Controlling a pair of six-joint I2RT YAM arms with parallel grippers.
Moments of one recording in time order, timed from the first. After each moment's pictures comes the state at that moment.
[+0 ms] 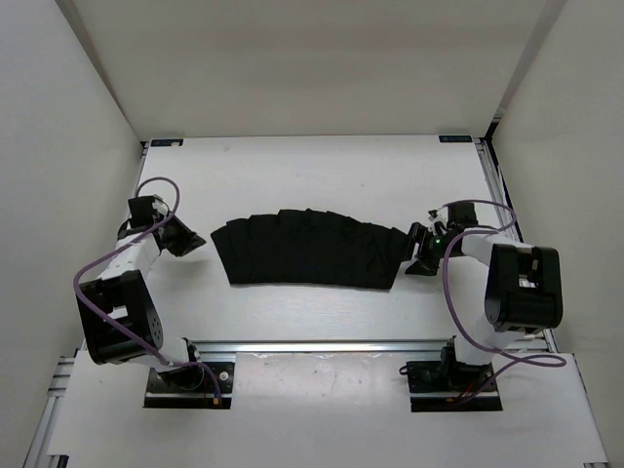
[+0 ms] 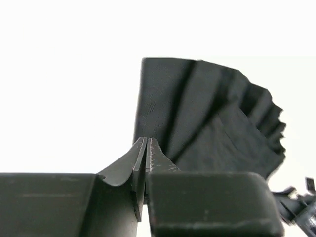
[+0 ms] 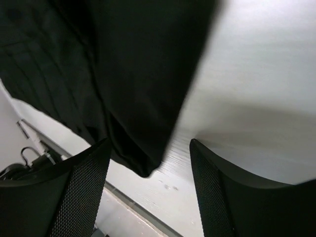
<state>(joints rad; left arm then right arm) 0.25 1.44 0.82 -0.33 0.38 -0.58 -0.04 1.59 0.79 -0.43 -0.61 0.30</state>
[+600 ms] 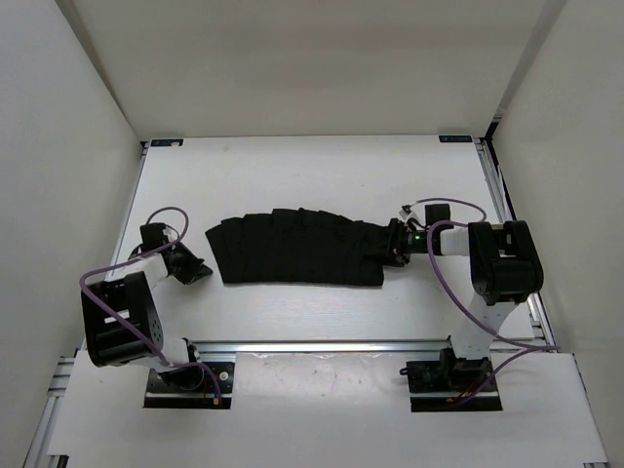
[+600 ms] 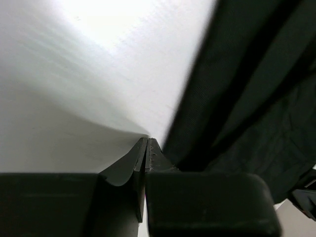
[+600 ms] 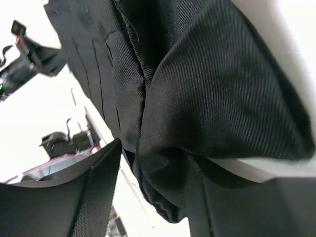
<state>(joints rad) 0.26 1.43 0.60 -0.26 0.31 -0.60 0.07 1.81 0.77 0.03 -0.92 0.49</state>
